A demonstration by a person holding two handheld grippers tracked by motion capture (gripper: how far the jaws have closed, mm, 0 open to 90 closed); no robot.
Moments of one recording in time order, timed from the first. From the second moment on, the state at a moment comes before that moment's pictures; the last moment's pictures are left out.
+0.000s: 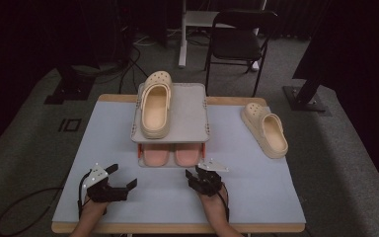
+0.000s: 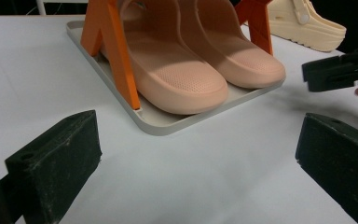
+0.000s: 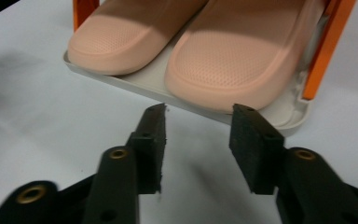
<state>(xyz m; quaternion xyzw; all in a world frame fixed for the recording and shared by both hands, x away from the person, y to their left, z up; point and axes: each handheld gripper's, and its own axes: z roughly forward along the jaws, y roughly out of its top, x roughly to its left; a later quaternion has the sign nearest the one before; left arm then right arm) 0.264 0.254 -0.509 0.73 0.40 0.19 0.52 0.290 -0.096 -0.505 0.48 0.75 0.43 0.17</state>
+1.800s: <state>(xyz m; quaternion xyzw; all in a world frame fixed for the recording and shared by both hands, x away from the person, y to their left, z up) 0.256 0.261 -0.511 0.72 0.42 0.20 0.52 0.360 -0.280 -0.462 0.54 0.66 0.45 0.26</state>
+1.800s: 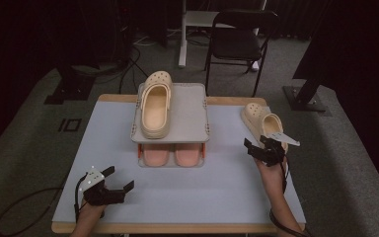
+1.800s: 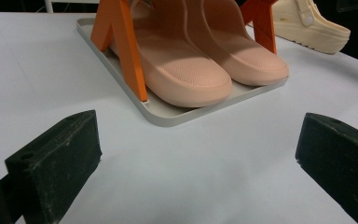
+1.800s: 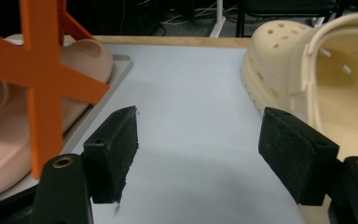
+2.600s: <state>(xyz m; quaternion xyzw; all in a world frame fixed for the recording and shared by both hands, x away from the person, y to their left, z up) 0.246 0.267 -0.513 0.71 0.43 0.20 0.52 0.418 -0.326 -0.460 0.58 0.64 0.42 0.28</state>
